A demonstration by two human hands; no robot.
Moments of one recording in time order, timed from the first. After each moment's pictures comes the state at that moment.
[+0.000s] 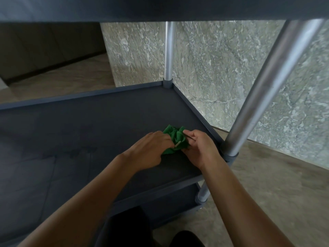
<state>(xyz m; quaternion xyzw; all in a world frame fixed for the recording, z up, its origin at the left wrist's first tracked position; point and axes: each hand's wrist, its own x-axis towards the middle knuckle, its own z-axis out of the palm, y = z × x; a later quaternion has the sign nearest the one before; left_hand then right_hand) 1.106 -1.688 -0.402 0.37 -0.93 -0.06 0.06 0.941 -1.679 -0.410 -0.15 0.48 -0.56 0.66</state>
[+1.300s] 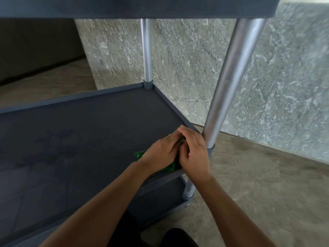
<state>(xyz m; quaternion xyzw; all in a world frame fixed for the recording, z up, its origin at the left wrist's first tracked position) 1.029 -1.678 -0.436 0.35 -0.87 -0.27 0.23 0.908 -1.629 -0.445 -0.65 0.55 -0.51 -0.03</state>
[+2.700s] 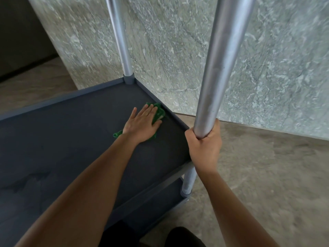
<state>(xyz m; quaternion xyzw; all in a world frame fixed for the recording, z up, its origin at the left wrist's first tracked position) 1.017 -1.810 -0.457 0.49 -0.87 -0.03 0.02 0.875 -1.653 -0.446 -0.37 0.63 -0.67 0.11</state>
